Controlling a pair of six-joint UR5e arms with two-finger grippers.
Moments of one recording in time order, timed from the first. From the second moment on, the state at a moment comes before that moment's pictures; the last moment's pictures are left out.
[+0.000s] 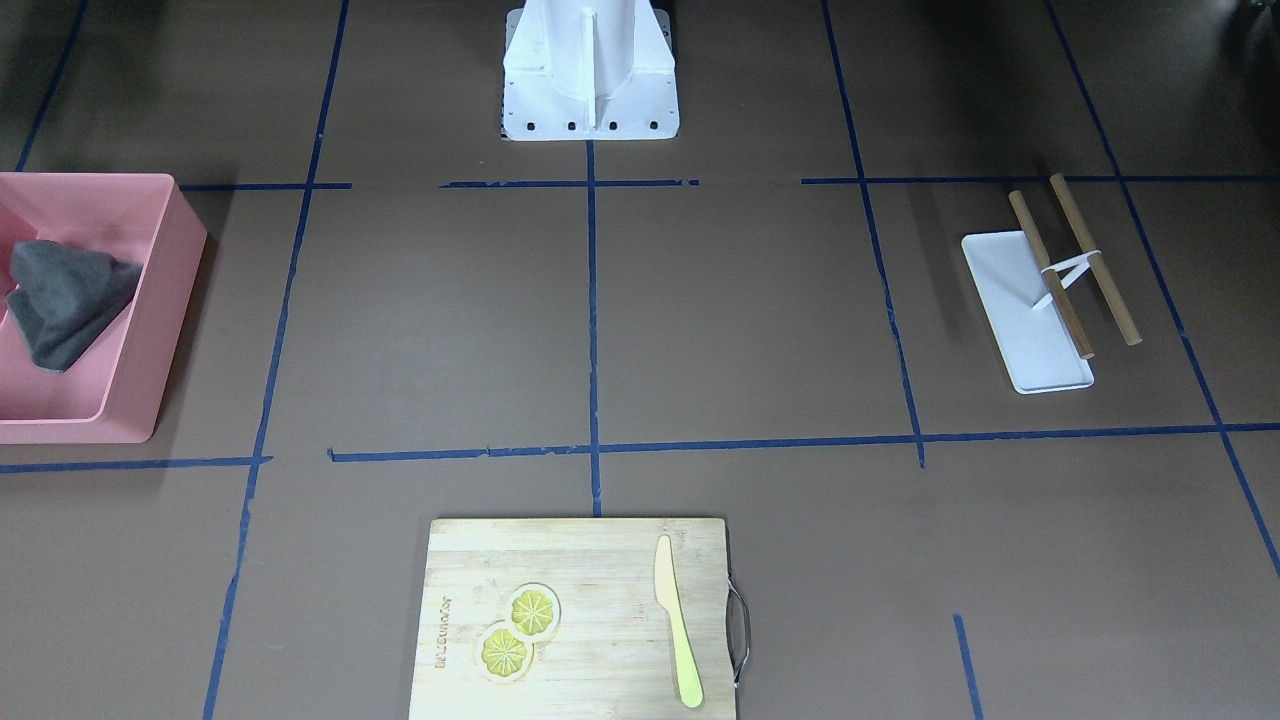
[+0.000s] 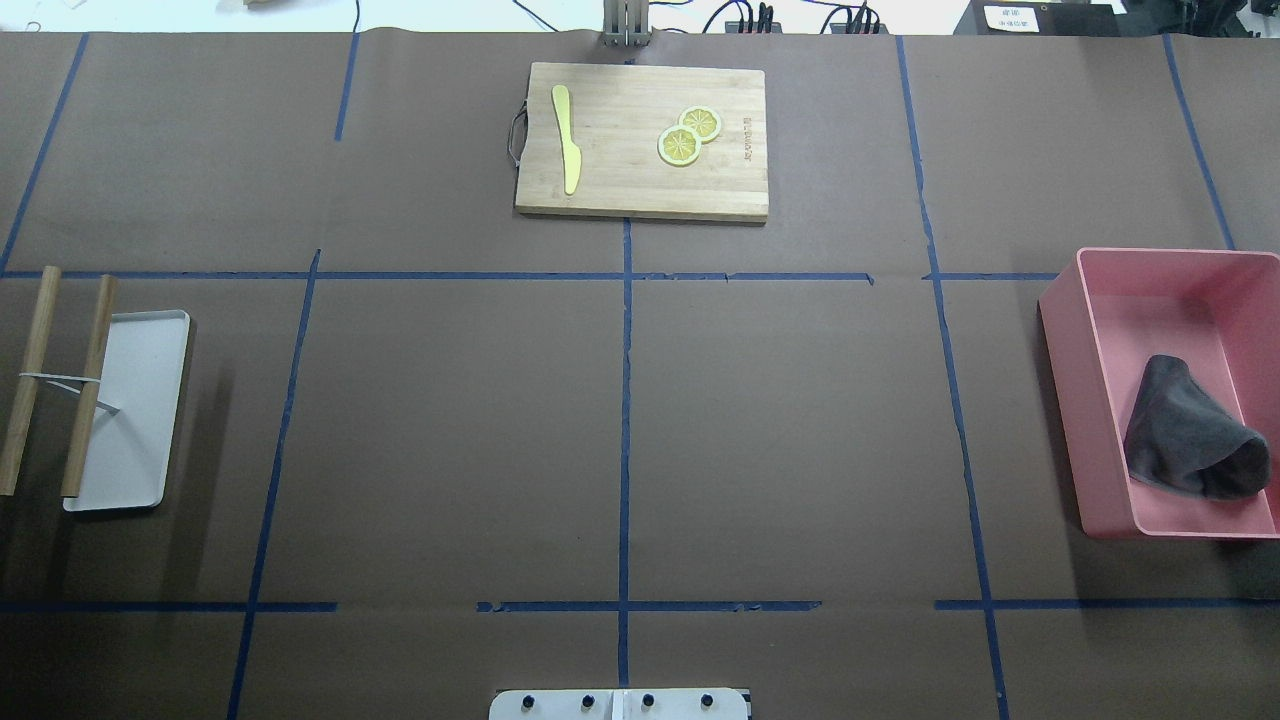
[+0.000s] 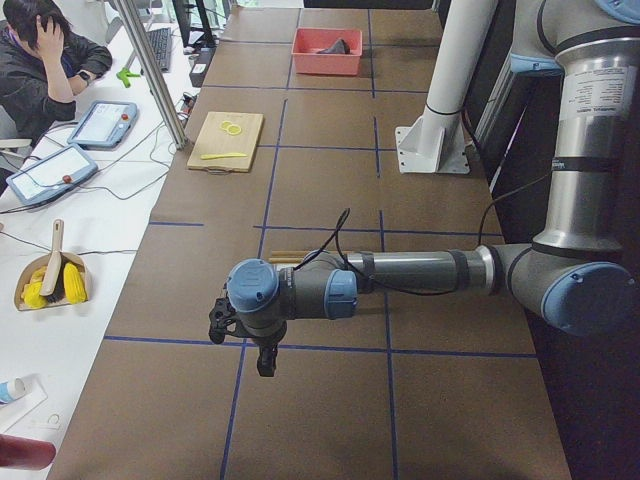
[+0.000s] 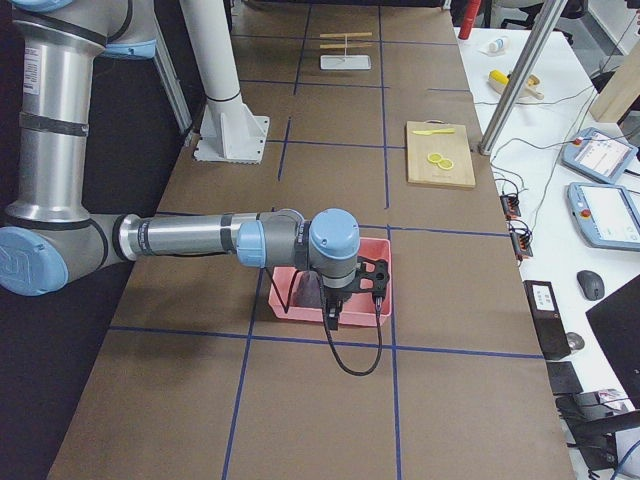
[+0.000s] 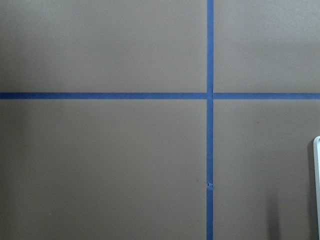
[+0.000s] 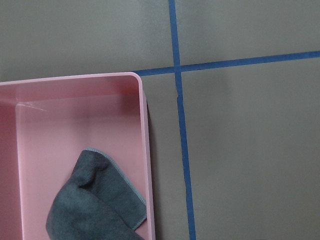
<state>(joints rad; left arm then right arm) -1.63 -1.58 -1.53 -1.59 -2.39 0.06 1.59 -1.74 1.83 -1.62 2.40 0.11</state>
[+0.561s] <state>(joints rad) -1.63 -1.58 -1.55 -1.58 -2.38 0.06 1.59 -1.73 1.83 -1.62 2.40 0.11</state>
